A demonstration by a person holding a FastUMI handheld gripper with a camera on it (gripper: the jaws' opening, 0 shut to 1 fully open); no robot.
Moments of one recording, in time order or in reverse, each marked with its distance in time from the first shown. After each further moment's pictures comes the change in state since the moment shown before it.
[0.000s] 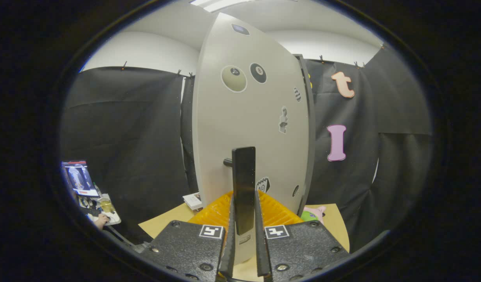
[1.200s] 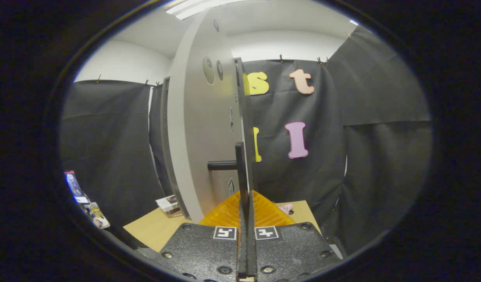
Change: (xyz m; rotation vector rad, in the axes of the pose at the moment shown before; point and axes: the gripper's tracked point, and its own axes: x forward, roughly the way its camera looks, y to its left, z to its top) arm -0.031 -0.125 -0.004 0.081 -0.028 -0.198
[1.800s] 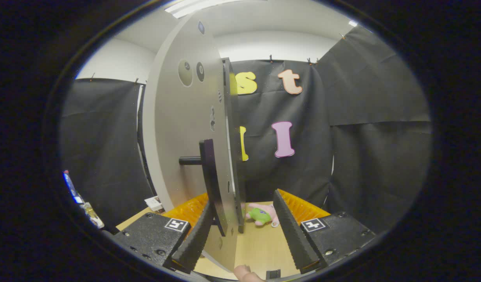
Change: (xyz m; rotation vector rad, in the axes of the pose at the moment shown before) arm -0.014 -0.027 -0.005 -0.015 0.008 -0.006
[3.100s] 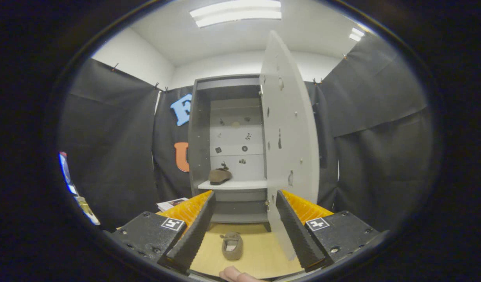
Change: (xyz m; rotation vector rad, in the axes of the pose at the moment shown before) arm -0.028 0.191 -0.118 -0.014 -0.215 -0.077
